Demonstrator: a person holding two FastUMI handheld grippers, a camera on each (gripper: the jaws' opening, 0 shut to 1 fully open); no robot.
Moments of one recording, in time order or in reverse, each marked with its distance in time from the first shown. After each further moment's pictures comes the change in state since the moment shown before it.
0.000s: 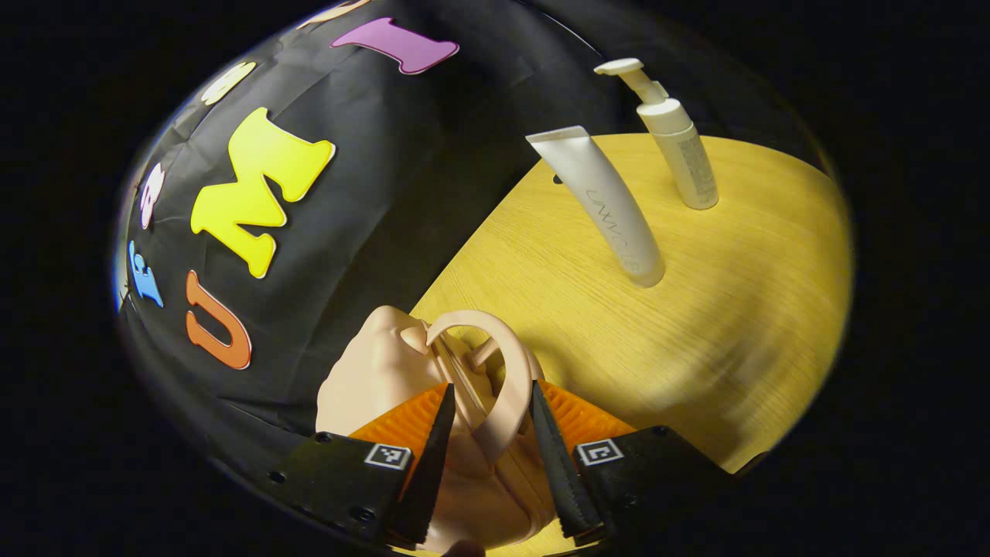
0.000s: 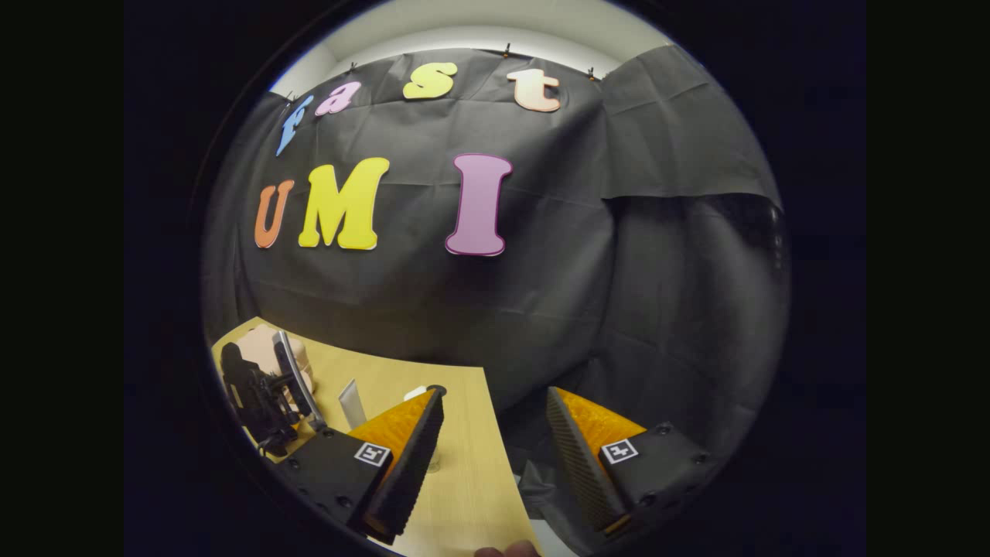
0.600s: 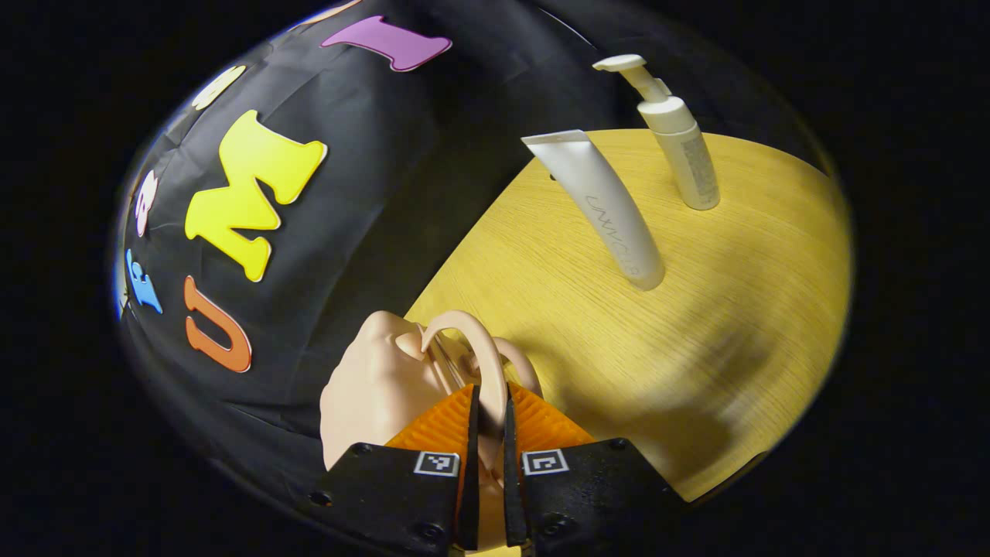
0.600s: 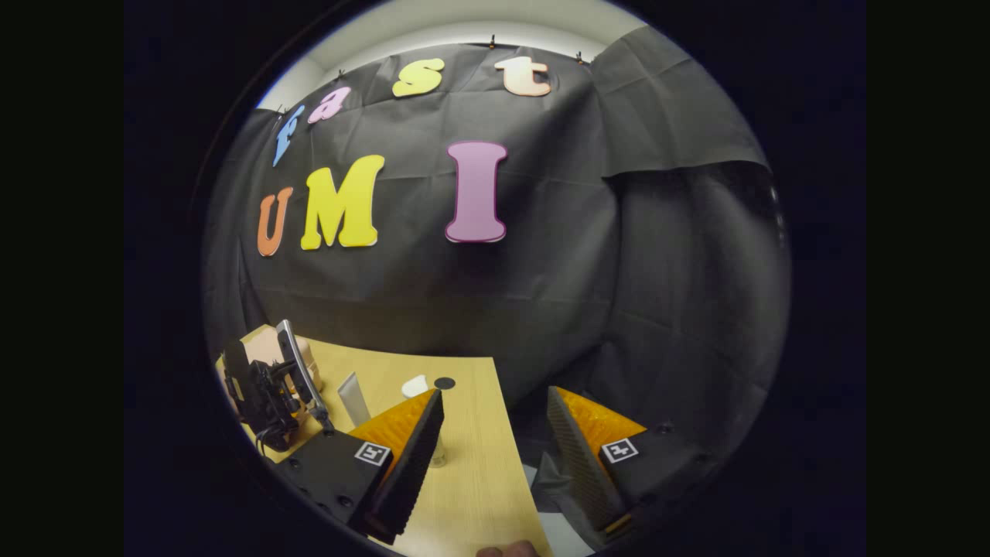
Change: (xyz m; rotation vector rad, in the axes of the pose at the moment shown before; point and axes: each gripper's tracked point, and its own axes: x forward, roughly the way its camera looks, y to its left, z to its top) left arm -0.005 0.004 0.009 -0.034 -0.001 0.023; right arm 0.004 0.001 -0.015 0.052 0.010 0.046
